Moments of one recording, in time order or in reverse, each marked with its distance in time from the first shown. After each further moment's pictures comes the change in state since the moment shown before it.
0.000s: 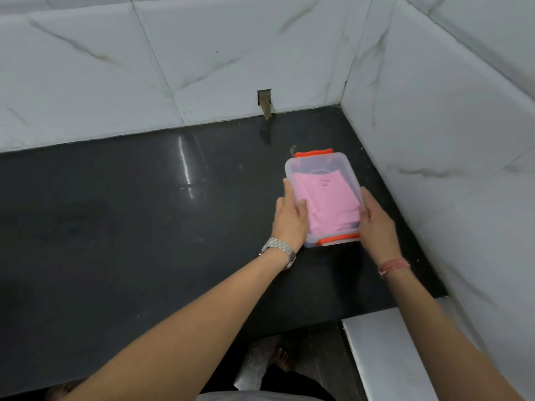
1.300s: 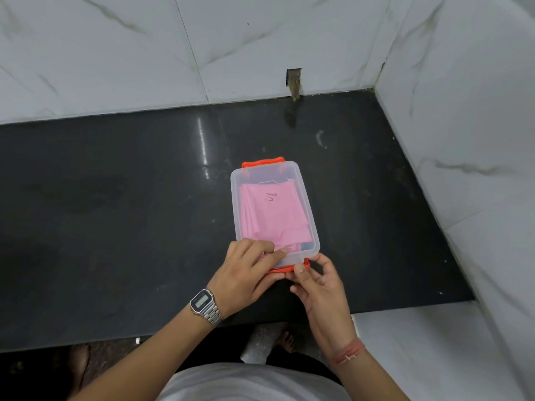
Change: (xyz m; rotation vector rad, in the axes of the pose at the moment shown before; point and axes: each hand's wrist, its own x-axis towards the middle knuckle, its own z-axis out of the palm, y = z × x) left_hand -0.106 -0.099 -0.099 0.717 0.132 0.833; right_hand -0.155 -0.050 0.077 1.073 -0.359 0.413
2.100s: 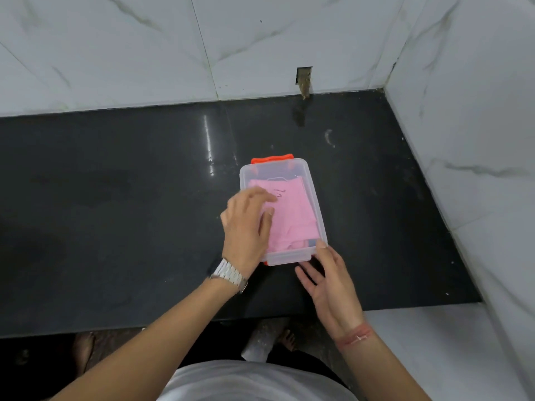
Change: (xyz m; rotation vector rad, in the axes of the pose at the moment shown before) left_hand 0.053 -0.004 -0.013 -0.179 0.145 -0.600; right_hand 0.016 -0.004 -0.004 0.123 0.110 0.169
